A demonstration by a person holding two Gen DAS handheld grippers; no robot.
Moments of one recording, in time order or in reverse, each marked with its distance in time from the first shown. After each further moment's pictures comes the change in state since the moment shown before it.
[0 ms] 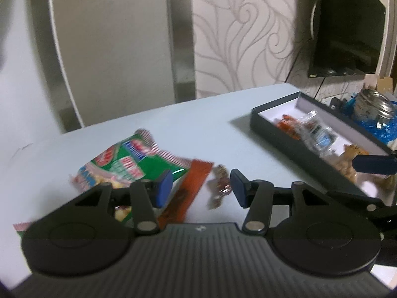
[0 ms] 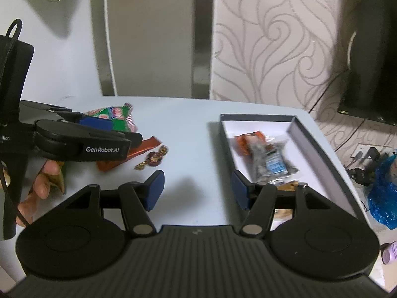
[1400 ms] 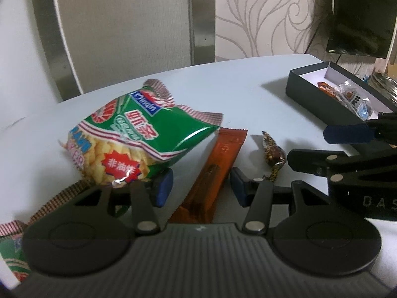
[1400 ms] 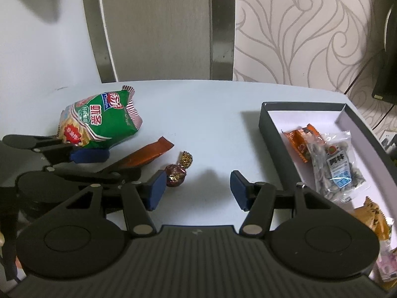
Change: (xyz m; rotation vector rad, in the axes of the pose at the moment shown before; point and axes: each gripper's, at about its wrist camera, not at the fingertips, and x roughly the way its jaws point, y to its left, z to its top) left arm 0.054 0.040 -0.025 -0.010 0.114 0.000; right arm 0.112 0.031 0.022 0.043 0.104 0.050
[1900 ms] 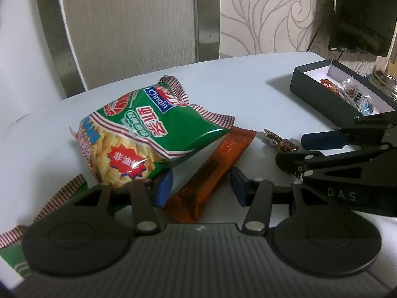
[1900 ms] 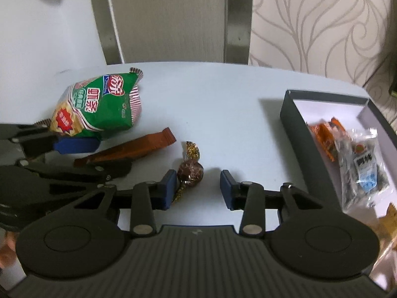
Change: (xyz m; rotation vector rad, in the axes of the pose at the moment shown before) left arm -0.004 0.009 -0.002 -0.001 0.014 -0.002; right arm 0.033 0.009 0.003 -0.051 0.073 0.028
